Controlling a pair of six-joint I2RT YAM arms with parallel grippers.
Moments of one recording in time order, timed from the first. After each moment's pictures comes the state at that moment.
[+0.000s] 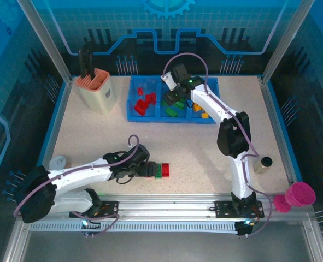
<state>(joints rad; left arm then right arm) -0.86 1.20 0.59 -0.50 -0.07 -0.85 0.48 2.19 2.06 -0.80 0.06 -0.23</state>
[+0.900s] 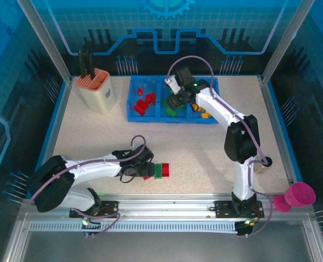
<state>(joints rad) -0.84 1.38 0.61 -0.48 -0.09 -0.85 0.48 2.05 1.87 -0.77 0.08 -0.23</state>
